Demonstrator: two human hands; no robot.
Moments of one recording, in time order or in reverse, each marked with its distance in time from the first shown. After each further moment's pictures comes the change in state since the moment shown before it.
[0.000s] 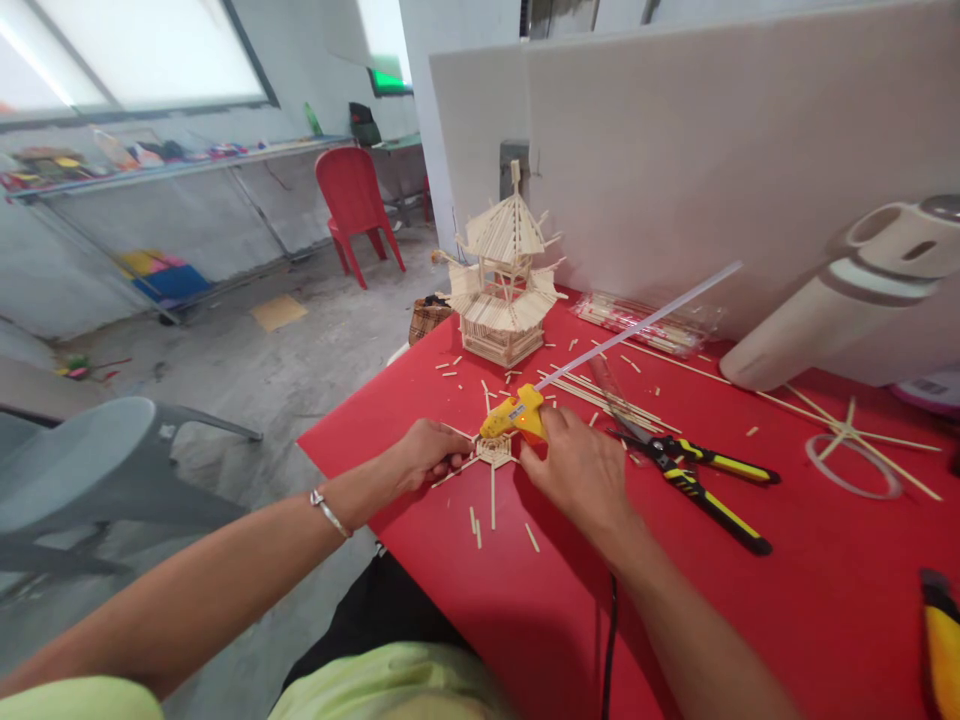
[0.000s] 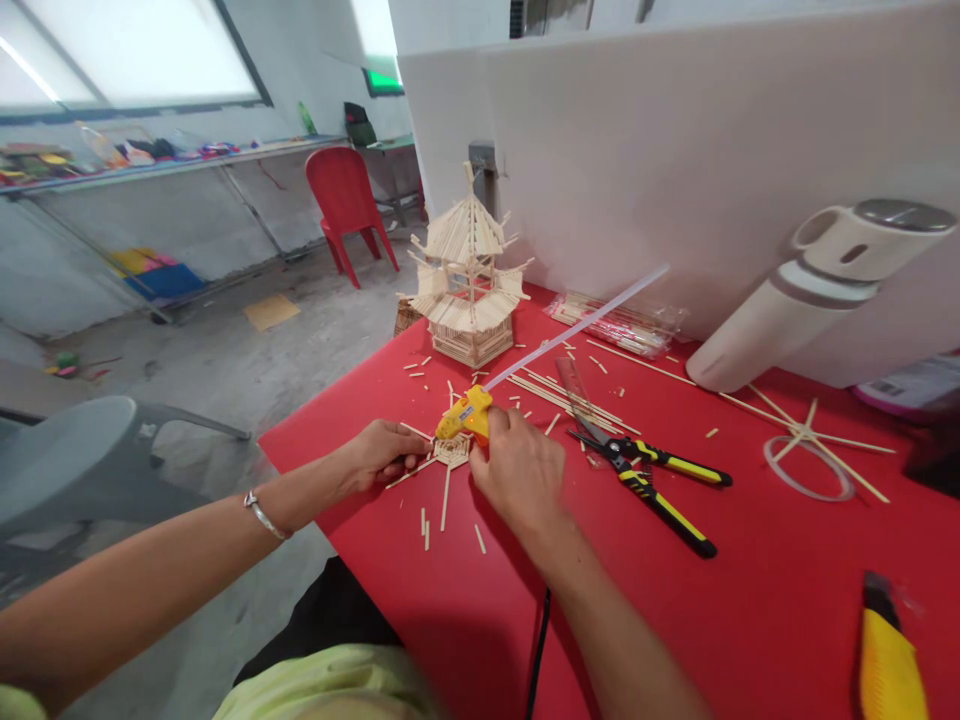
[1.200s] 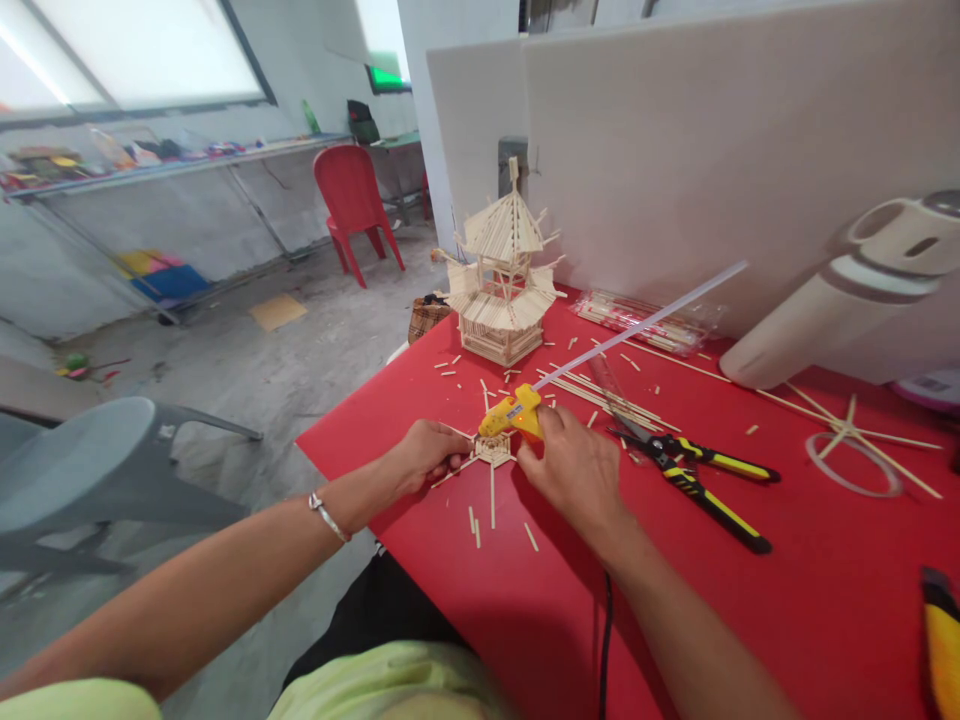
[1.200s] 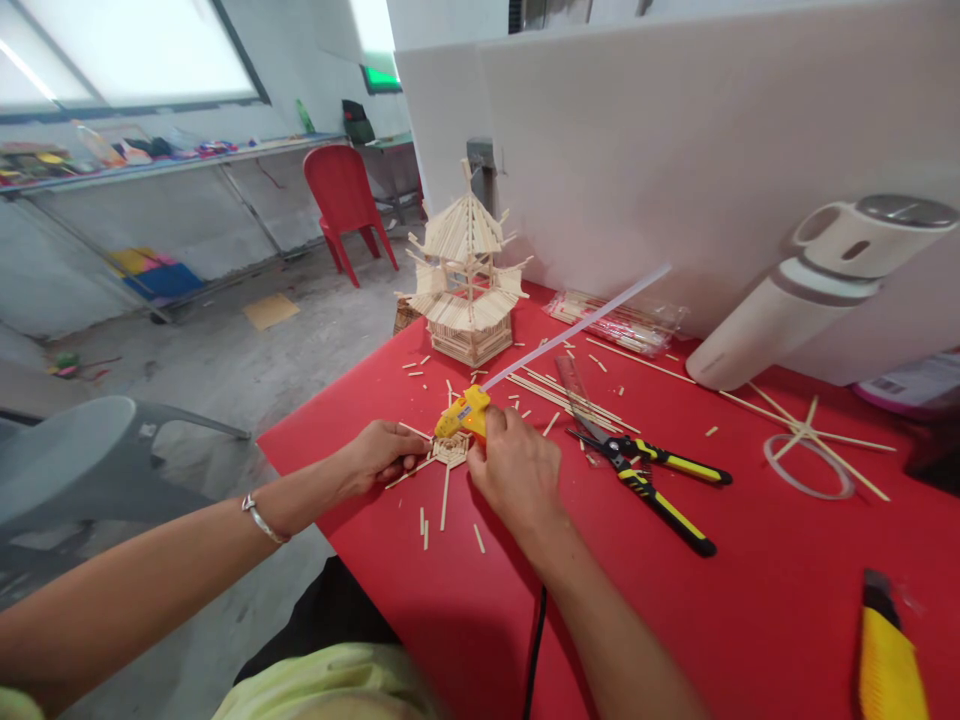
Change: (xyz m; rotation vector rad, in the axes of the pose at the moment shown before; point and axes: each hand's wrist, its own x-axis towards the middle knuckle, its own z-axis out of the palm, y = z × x) left_hand 0.000 -0.002 0.004 -0.024 0.042 0.059; right_hand 0.000 0.000 0.010 -0.008 0.041 0.007
